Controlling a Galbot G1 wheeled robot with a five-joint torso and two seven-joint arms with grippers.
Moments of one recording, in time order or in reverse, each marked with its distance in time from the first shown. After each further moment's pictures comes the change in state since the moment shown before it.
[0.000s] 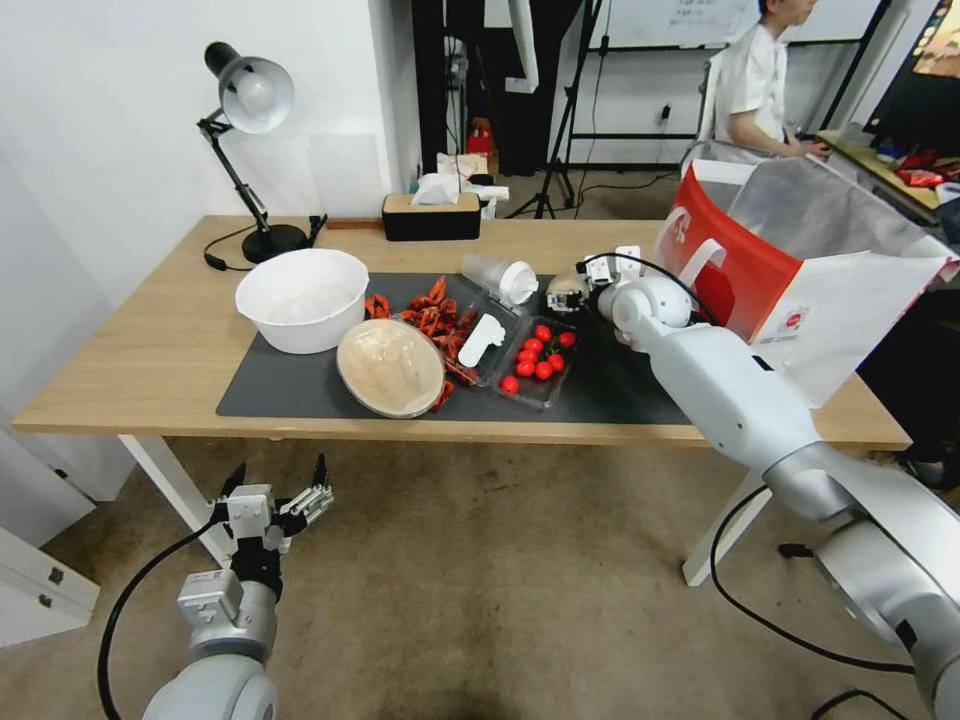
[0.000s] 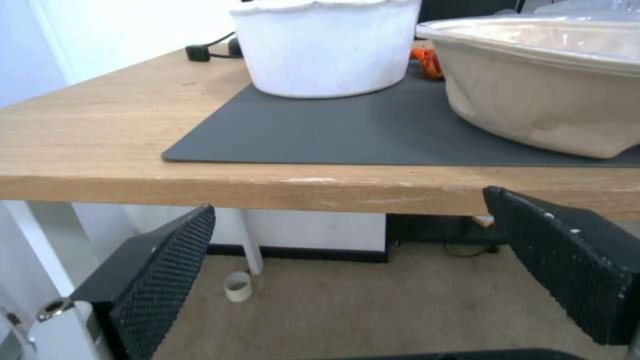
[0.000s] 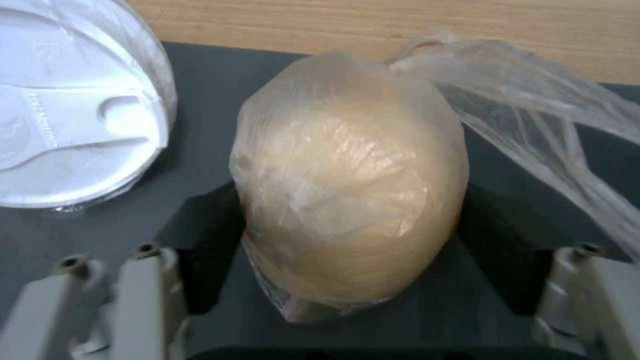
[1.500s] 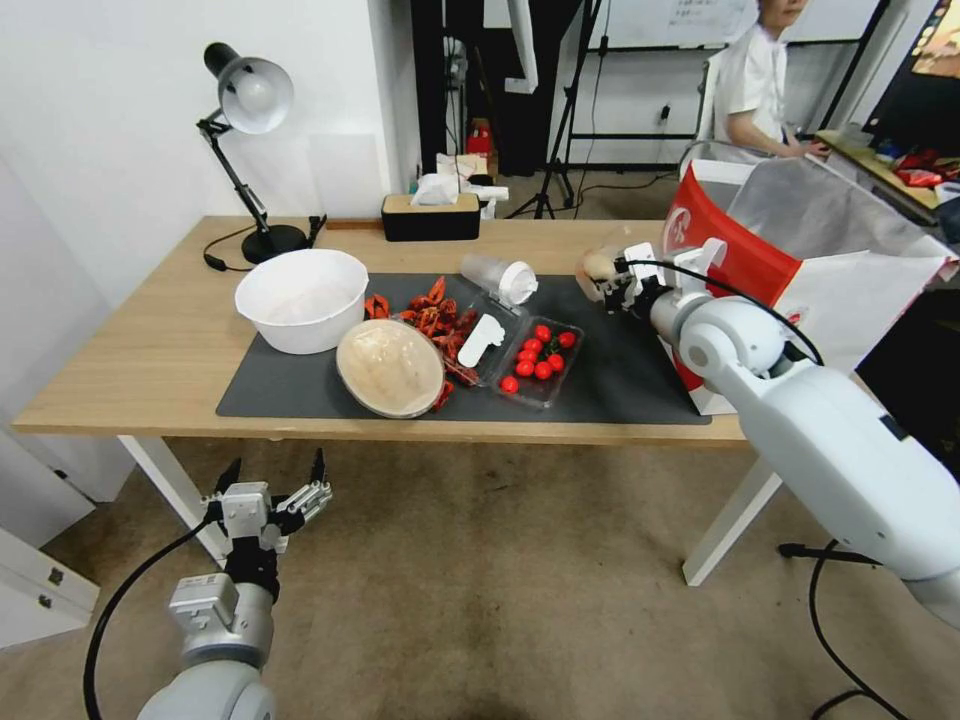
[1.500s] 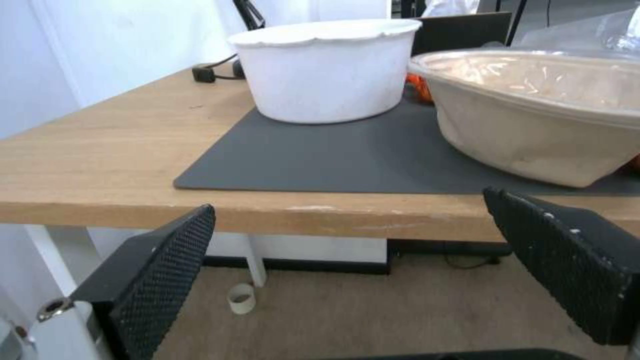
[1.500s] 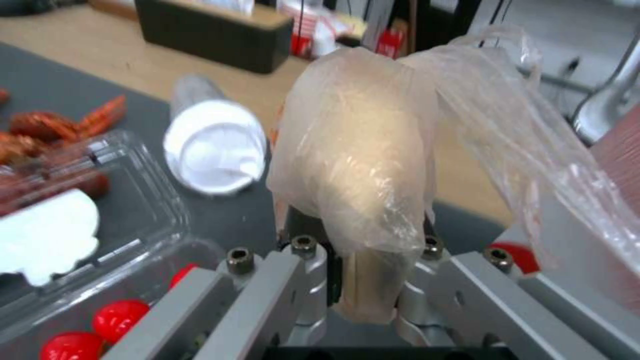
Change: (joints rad) left arm 0.032 -0.015 0.000 -0.058 0.023 -0.001 -0.003; right arm -0.287 -0.333 0.187 0.702 -0.117 -0.010 0.009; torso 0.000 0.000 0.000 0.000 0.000
